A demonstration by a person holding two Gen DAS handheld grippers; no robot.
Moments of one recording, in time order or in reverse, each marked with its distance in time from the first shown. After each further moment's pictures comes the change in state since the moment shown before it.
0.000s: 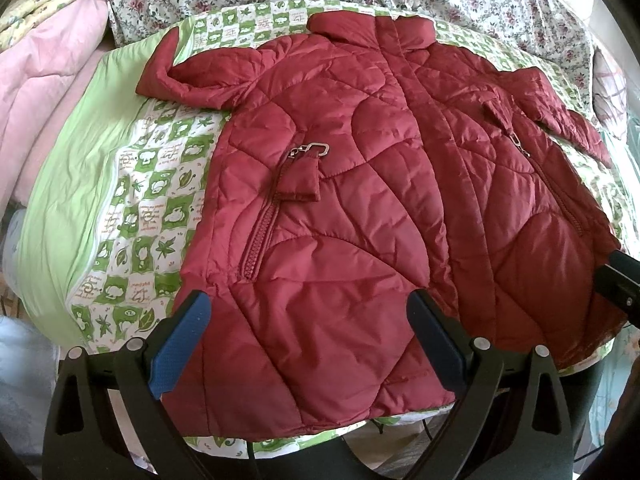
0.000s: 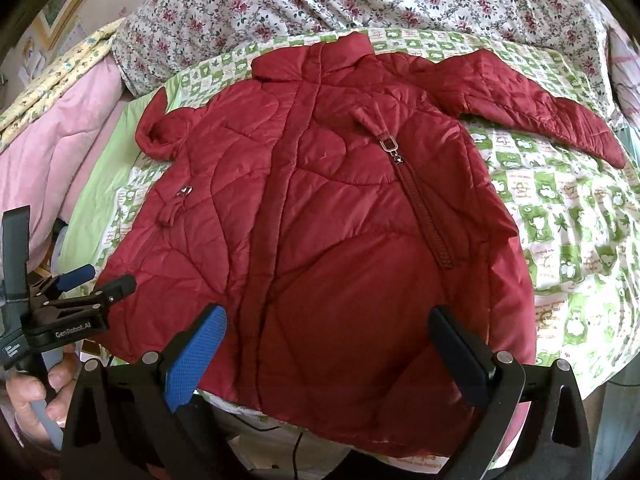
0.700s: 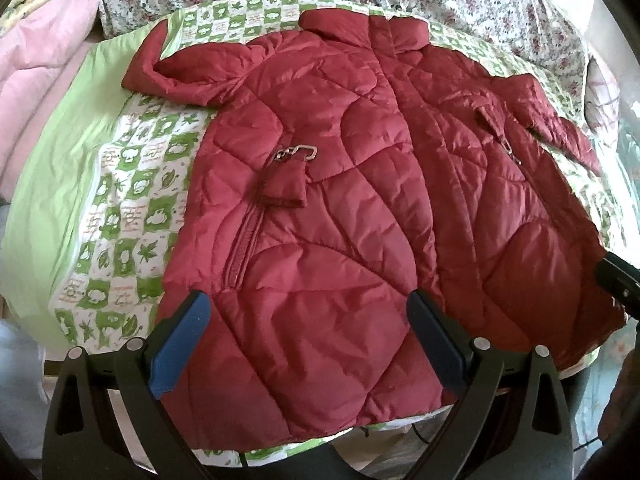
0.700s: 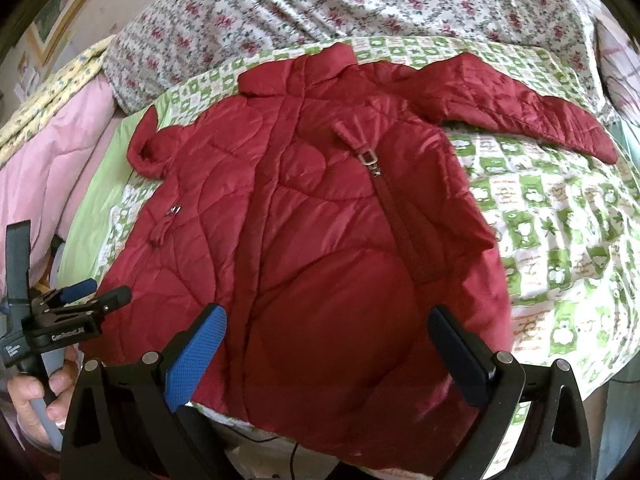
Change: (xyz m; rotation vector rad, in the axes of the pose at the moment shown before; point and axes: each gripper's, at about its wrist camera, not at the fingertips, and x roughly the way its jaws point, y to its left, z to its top) left arm 0.007 0.001 0.009 -0.041 0.042 -0.112; right arm -0.004 -0.023 0.007 0.038 0.012 -0.038
